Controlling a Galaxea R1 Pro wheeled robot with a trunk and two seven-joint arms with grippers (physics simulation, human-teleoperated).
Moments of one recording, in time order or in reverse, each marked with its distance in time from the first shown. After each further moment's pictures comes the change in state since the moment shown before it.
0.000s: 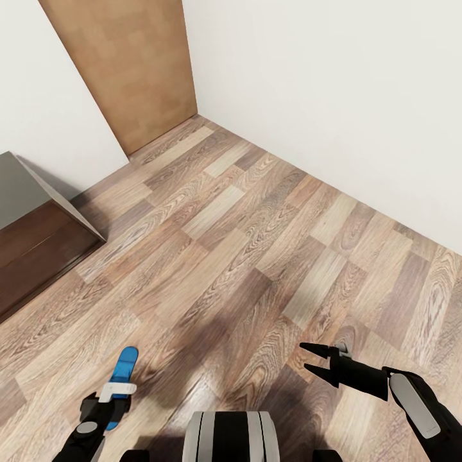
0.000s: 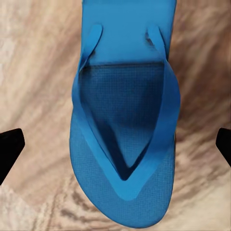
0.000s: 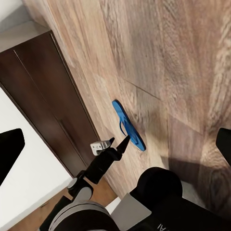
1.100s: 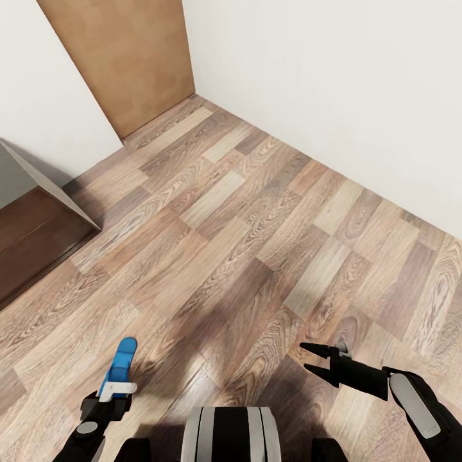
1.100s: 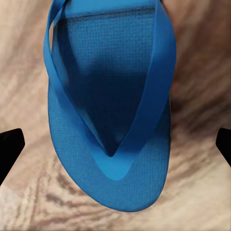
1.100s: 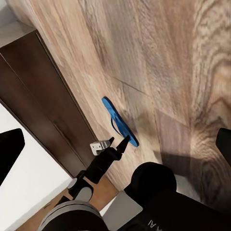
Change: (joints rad) left arm 0.000 -0.002 0.000 0.000 0.000 -0.011 0.000; right arm 0.000 0.000 0.000 0.000 0.000 0.000 0.000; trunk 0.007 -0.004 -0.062
